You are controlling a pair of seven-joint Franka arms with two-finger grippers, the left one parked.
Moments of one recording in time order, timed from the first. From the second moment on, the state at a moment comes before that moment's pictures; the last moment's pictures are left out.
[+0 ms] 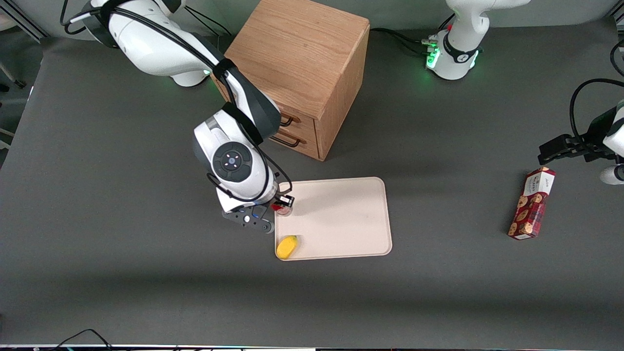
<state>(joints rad) 0.41 0.72 0.22 -1.22 -0.08 1.88 0.99</state>
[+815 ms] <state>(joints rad) 0.44 0.75 0.22 -1.27 -0.14 1.95 1.01</state>
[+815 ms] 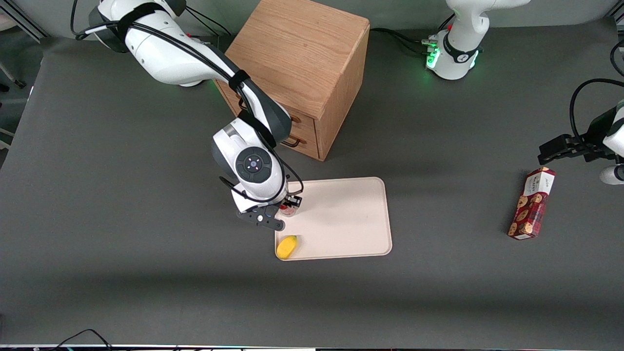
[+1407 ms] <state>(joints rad) 0.33 0.49 0.18 -1.35 -0.16 1.82 0.61</state>
